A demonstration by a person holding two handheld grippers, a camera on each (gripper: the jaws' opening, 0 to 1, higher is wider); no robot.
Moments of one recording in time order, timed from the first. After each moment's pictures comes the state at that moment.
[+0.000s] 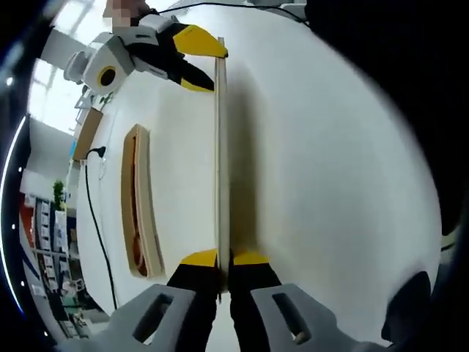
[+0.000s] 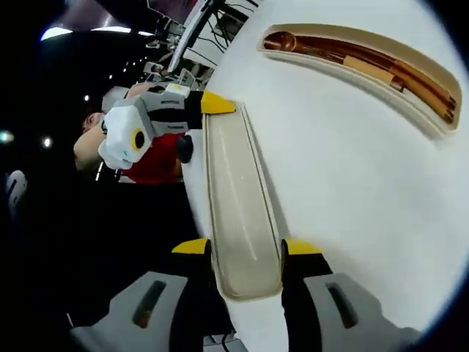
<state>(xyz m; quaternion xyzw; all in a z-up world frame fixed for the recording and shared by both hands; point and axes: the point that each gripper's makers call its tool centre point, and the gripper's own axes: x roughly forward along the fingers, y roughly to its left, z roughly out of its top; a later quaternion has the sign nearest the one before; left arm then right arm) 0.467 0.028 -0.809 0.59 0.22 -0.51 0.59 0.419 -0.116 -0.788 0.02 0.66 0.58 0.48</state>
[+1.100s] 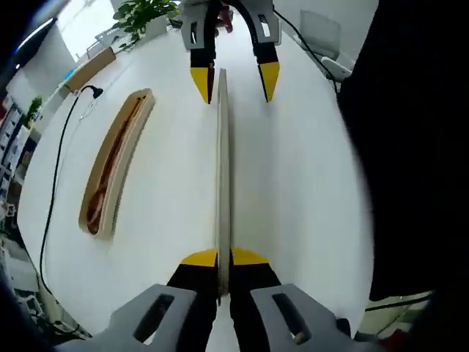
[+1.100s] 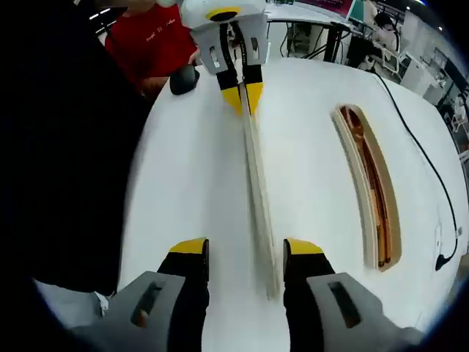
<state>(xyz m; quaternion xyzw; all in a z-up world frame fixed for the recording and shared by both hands) 0.428 0.032 -0.805 0.34 0.41 -0.54 0.65 0.442 -0.093 -0.783 -0.38 0.34 0.63 0.58</state>
